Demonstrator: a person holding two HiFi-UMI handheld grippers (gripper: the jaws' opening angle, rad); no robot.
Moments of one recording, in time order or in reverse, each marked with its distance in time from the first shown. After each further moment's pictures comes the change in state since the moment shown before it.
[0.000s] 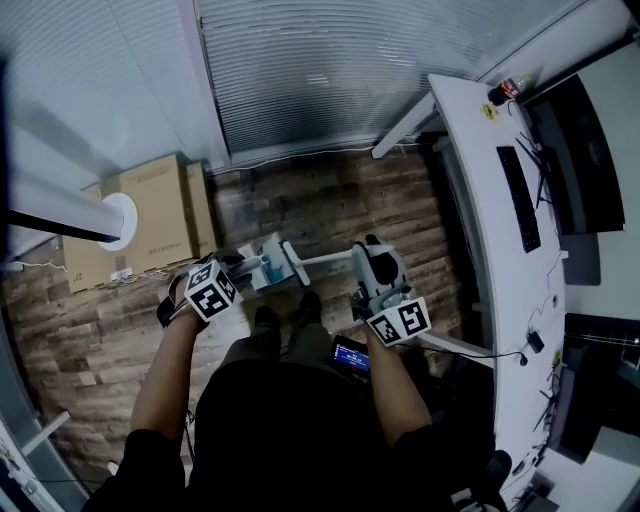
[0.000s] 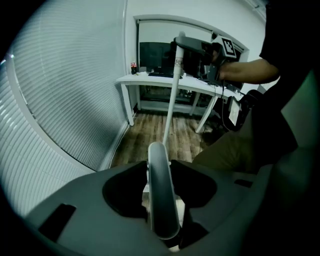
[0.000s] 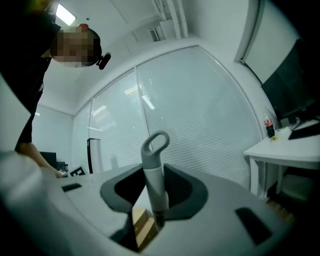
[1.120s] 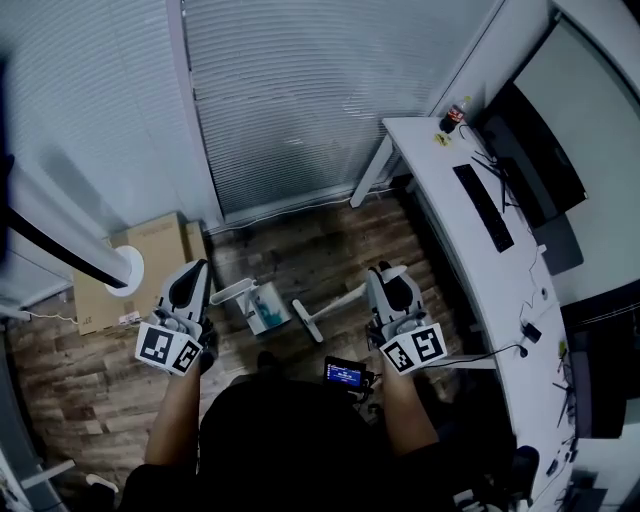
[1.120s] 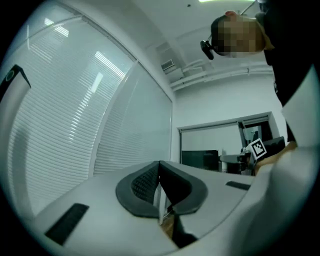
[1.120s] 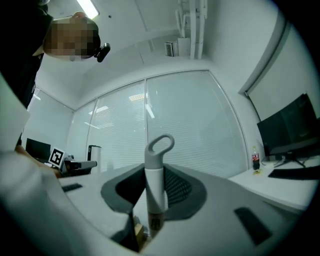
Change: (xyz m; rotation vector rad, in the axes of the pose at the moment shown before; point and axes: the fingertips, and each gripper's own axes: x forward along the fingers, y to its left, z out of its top) left arm -0.289 -0.019 0.110 -0.321 -1.182 0.510; right arm -0.110 0.044 0.116 -0.154 -0.089 -0.095
